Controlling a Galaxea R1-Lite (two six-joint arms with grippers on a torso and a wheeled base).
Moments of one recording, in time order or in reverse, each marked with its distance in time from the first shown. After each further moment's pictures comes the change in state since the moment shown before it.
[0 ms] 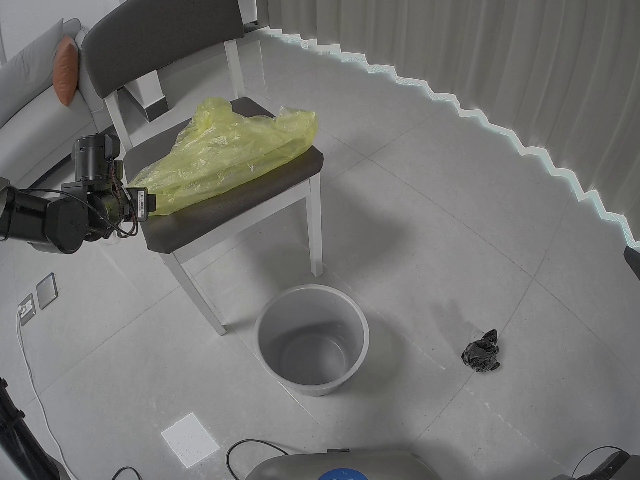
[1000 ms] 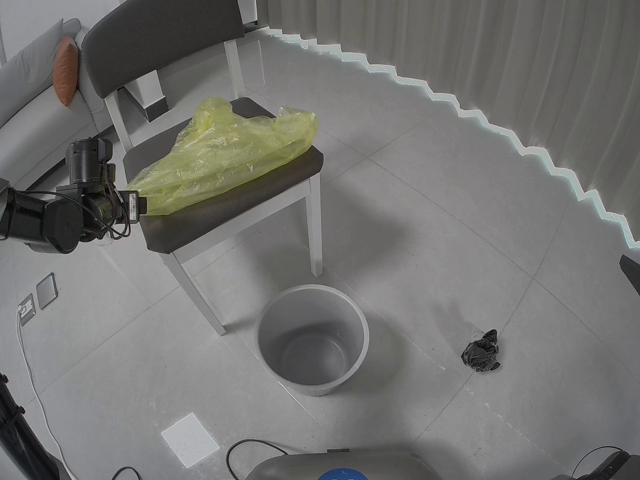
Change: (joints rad) left arm 0.050 0.015 -0.004 -0.005 -0.004 0.022; right arm 0.006 -0.002 0.019 0.000 0.011 -0.023
